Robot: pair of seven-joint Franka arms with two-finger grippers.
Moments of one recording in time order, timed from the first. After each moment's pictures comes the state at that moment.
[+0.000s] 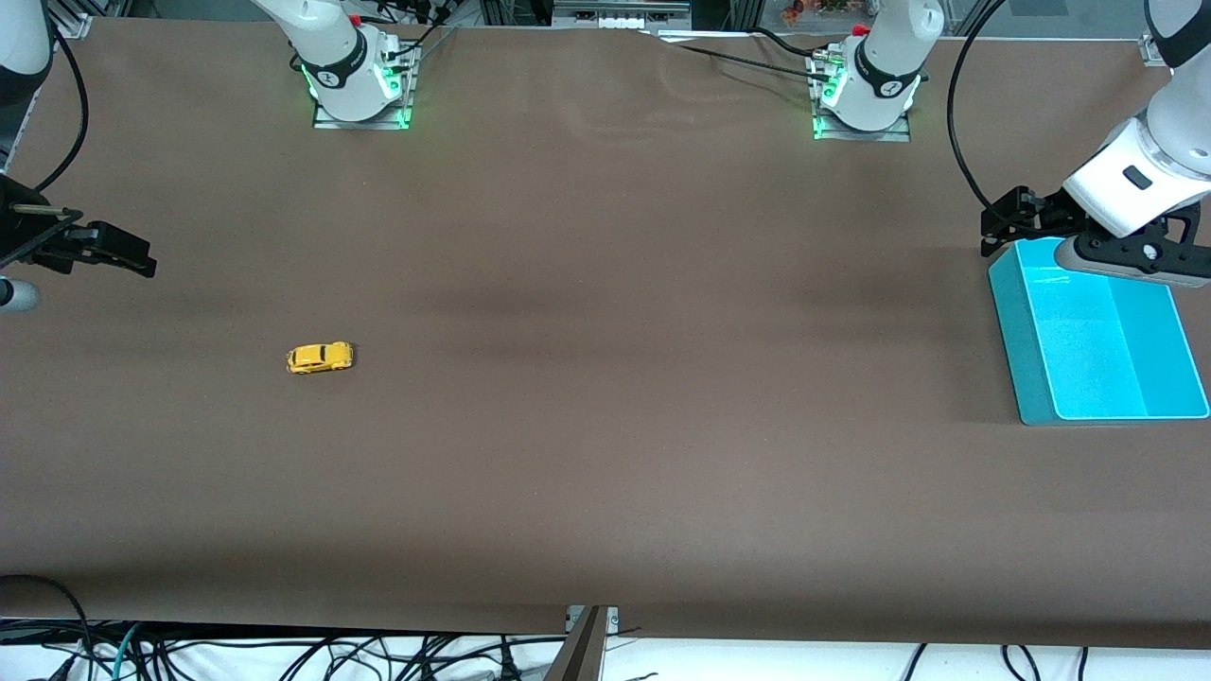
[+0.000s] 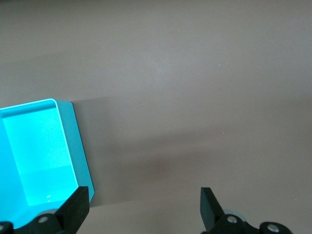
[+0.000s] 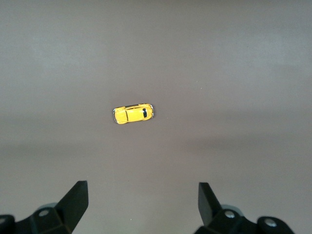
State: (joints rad) left arm -0.03 0.01 -0.06 -1.65 0.02 1.65 0.07; right arm 0.03 0.15 -0.08 -1.48 -0.03 1.56 -0.02
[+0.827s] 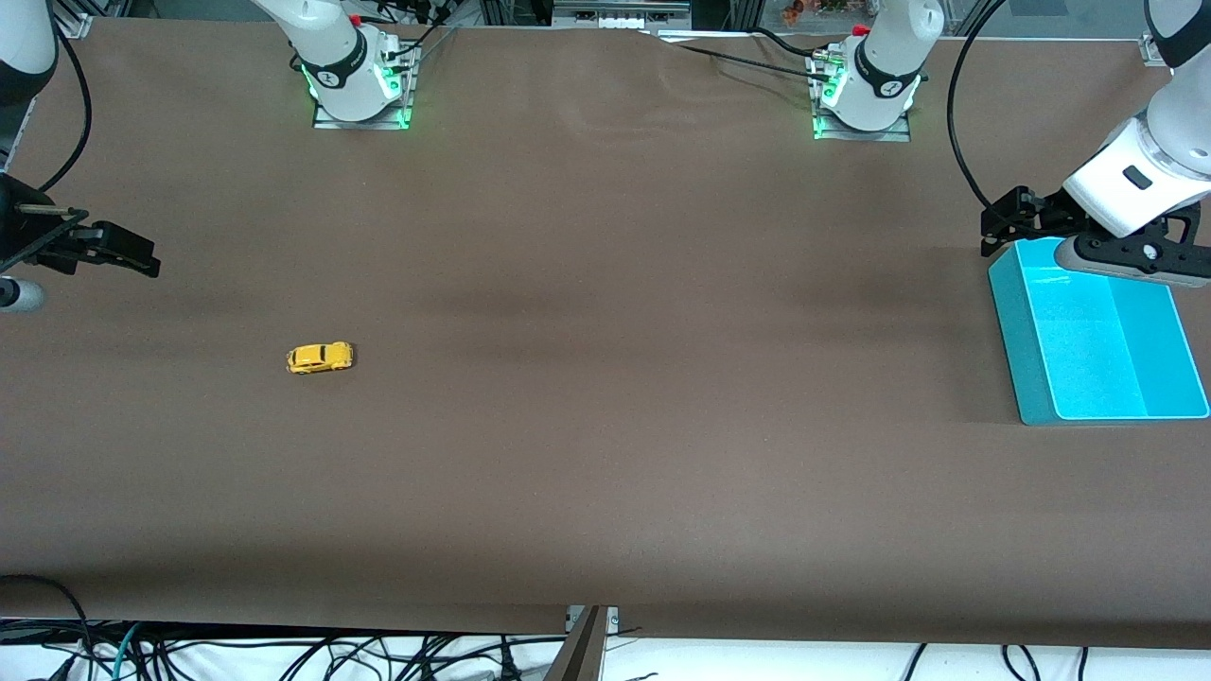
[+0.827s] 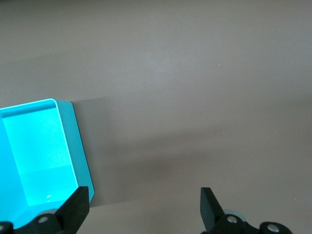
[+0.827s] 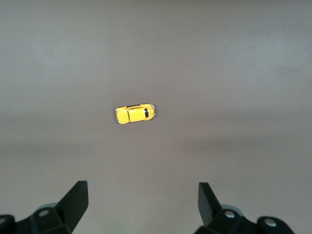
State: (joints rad) left arm -0.03 0.01 -0.06 -1.65 0.02 1.65 0.07; right arm 0.04 0.15 -0.07 -1.48 -0.03 1.56 -0.02
